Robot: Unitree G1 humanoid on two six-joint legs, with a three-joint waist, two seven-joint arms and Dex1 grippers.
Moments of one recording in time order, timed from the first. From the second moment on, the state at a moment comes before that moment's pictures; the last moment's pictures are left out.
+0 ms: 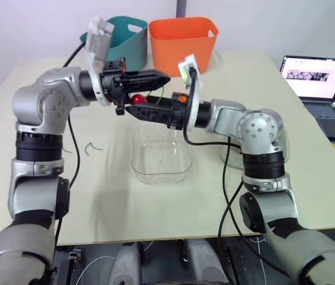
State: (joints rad) left arm -1.03 0.55 0.05 0.19 -0.67 0.76 -1.26; right arm -0.96 -0.18 -0.04 0.05 0.84 1.10 0.68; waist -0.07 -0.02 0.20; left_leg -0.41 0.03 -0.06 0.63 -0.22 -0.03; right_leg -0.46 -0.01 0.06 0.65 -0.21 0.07
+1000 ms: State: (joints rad) left arm -1.05 0.56 0.03 0.25 -0.65 0.75 -1.26; right arm -0.84 -0.34 0.08 -0.06 0.75 1.05 0.76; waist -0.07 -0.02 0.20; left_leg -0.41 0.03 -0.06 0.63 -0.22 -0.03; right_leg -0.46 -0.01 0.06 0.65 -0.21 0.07
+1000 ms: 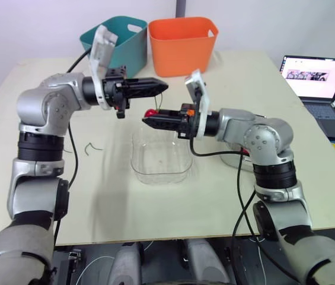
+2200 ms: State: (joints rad) left arm -0.94 0.62 -0.03 0.28 -0.49 0.55 -1.35; right arm -0.47 -1.00 -0.18 -0.07 0.55 0.87 0.86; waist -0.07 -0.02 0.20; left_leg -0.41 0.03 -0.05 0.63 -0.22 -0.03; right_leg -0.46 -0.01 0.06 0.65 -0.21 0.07
